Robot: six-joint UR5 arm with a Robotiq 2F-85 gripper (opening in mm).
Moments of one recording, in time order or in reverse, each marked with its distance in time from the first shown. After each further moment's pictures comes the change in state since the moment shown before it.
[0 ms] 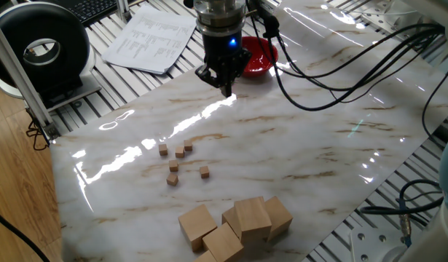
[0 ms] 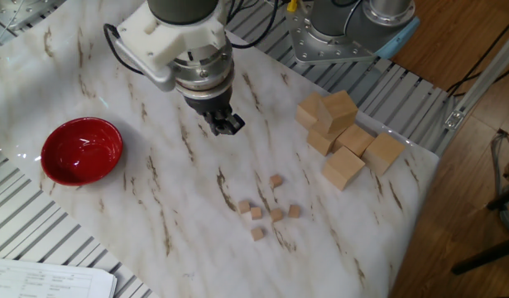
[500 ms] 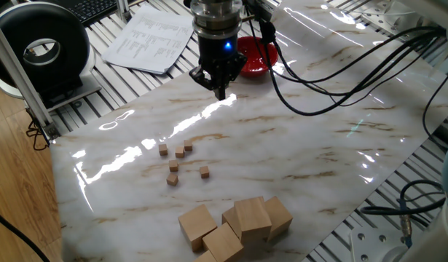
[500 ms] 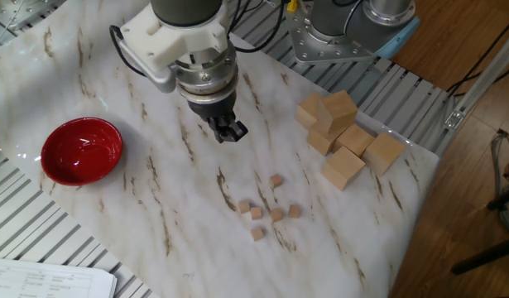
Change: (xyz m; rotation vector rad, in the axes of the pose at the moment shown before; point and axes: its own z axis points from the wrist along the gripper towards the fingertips) arm -0.004 0.008 0.002 -0.027 -0.017 0.042
